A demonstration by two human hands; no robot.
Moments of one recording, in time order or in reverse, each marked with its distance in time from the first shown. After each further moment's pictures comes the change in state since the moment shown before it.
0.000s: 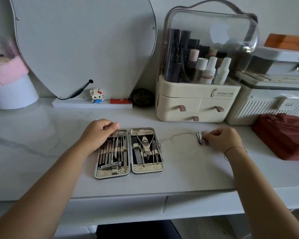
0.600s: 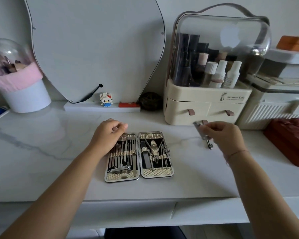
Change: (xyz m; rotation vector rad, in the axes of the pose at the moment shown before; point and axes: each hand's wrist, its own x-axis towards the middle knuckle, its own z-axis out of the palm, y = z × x) left_hand 0.001 0.001 0.000 0.129 0.087 0.069; right_hand -0.035 -0.051 0.002 0.506 -0.023 -0.203
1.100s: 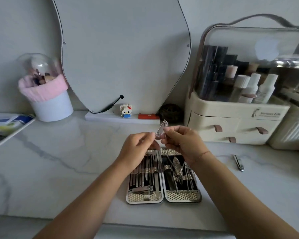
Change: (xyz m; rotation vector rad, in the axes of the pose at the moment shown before) left_hand -0.006 0.029 0.002 -0.422 -0.046 0.082; right_hand -0.004 -0.055 0.130 0.576 -0.504 0.222
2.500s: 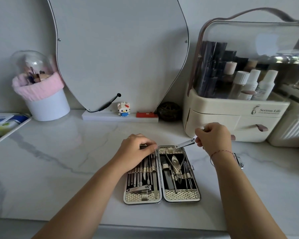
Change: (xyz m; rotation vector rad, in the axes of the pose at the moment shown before) left_hand 0.008 -0.019 -0.003 0.382 -0.123 -0.030; right_hand 0.010 -0.002 -0.060 -0.770 0.568 -0.165
